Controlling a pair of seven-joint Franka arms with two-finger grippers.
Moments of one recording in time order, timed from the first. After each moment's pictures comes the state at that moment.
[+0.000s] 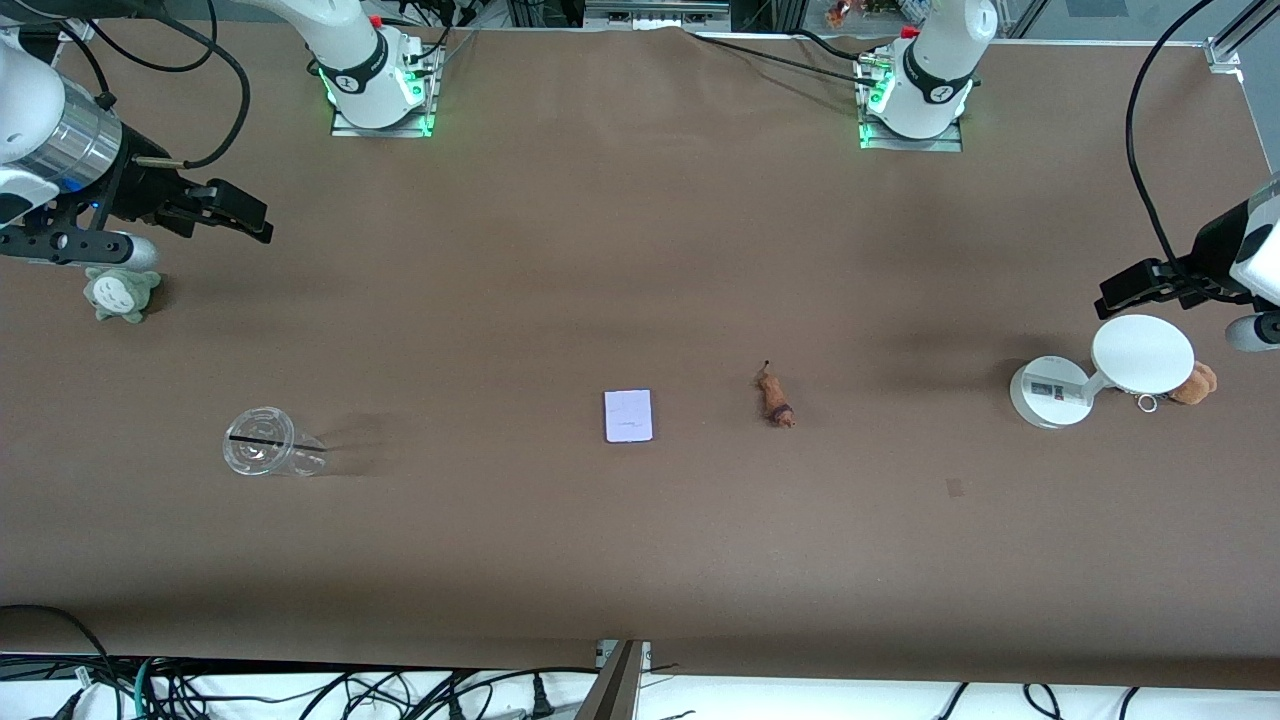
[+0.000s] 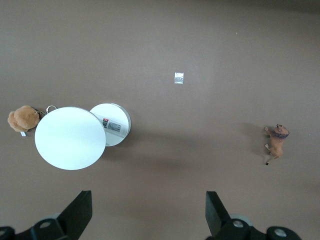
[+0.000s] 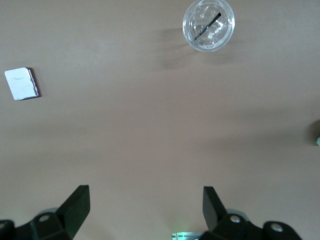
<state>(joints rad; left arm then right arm) 0.09 0.13 -0.05 -1.54 0.00 1.64 -0.13 0.55 0.00 -0.43 -1.64 0.09 1.55 0.21</state>
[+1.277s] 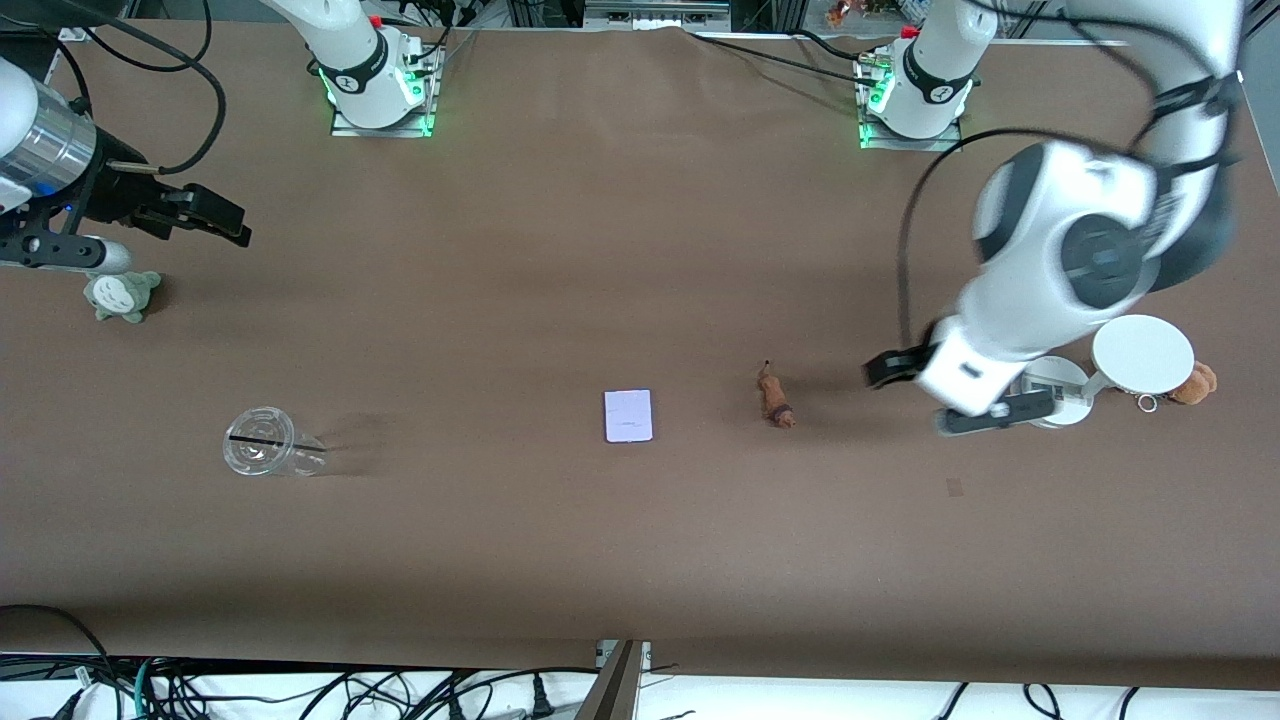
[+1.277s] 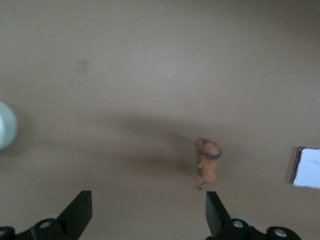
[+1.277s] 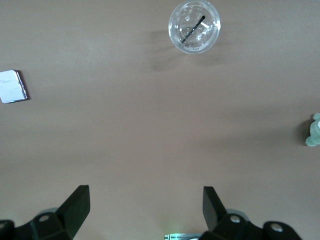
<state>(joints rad) -0.23 0.42 -0.09 -1.54 -0.01 1.92 -0.54 0.24 0.01 -0.15 -1.64 0.07 1.56 0.19</state>
